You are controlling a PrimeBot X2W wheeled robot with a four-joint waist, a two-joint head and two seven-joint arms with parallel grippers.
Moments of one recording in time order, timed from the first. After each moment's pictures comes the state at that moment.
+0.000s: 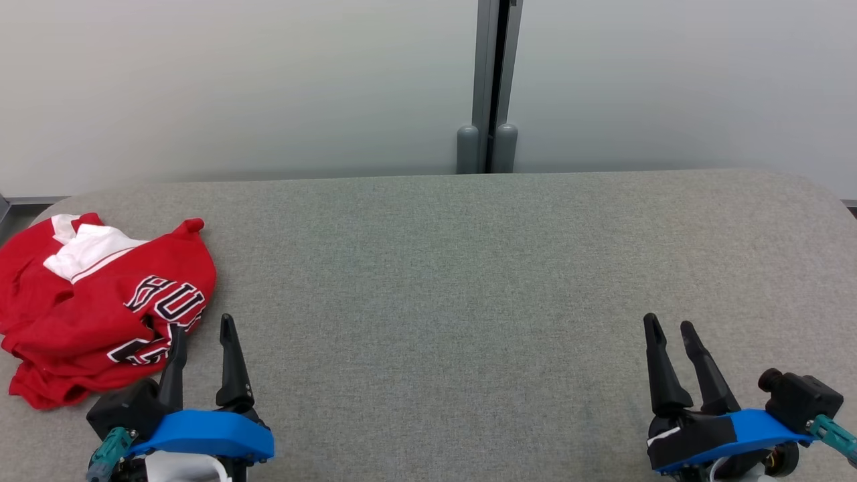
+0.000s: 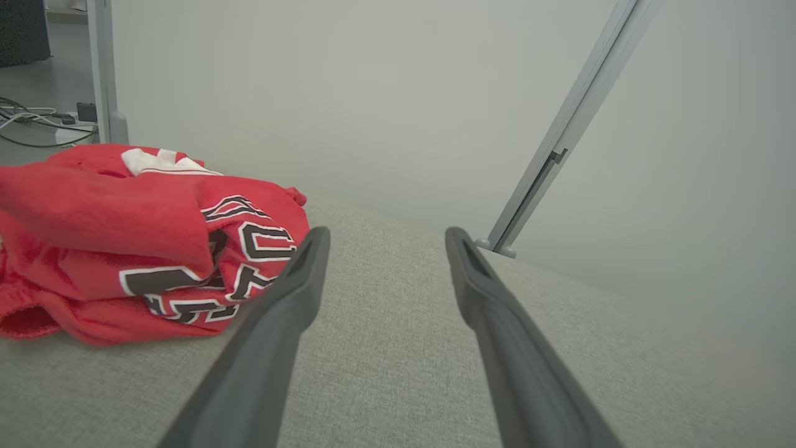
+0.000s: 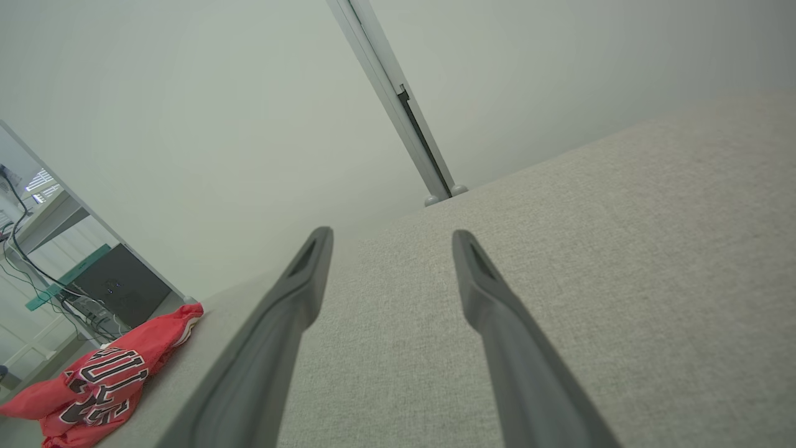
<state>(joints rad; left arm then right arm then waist) -0.07 0.05 -0.01 0.28 -0.40 -0.02 -0.18 -0.06 -0.04 0.03 0.23 0.55 0.13 -0.18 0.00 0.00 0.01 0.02</state>
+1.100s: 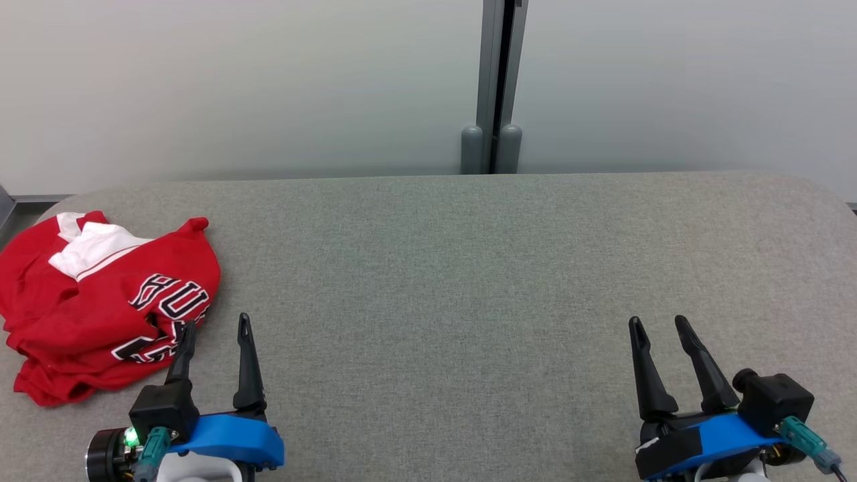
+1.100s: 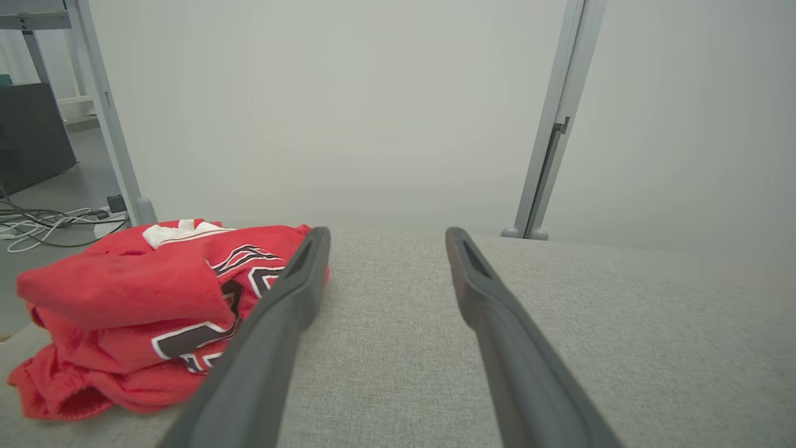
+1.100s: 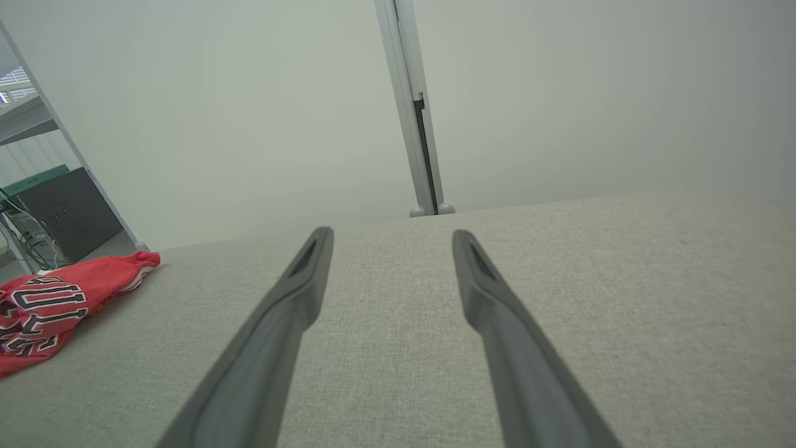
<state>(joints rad) -0.08 0.05 -0.03 0.31 -0.14 0.01 -0.25 -0.07 -0.05 0.04 0.25 0.27 0.13 -0.25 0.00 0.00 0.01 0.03</state>
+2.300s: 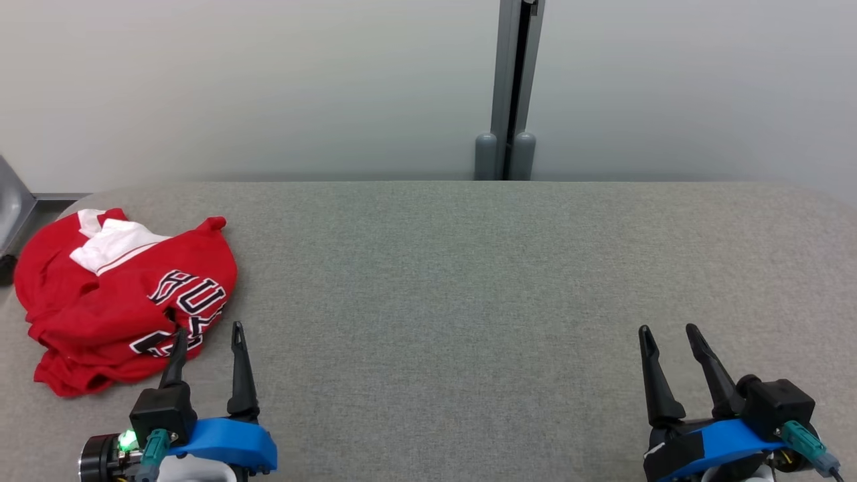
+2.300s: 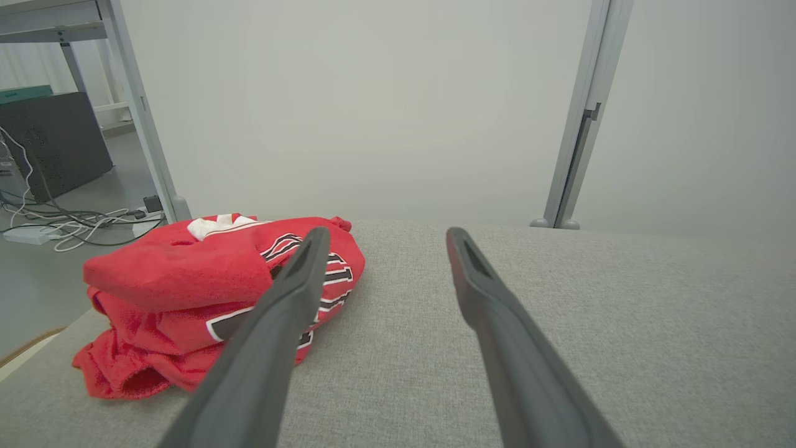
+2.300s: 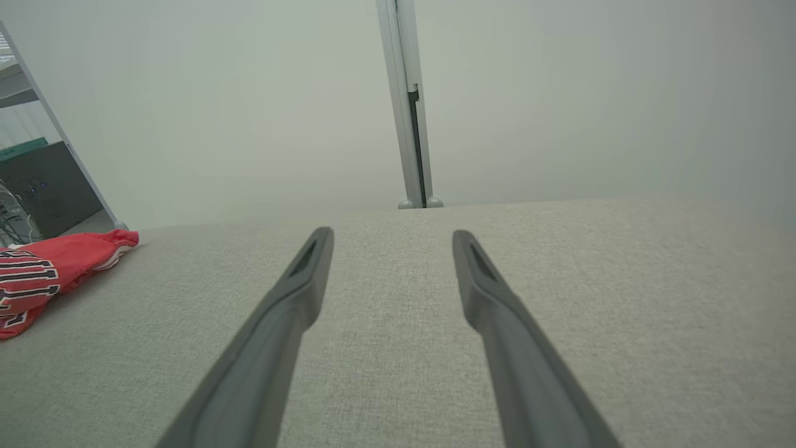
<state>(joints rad) -0.08 0.07 -0.02 0.36 -0.11 0.03 -0.26 -0.07 -0.05 0.00 0.30 0.20 0.13 -0.26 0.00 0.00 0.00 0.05</state>
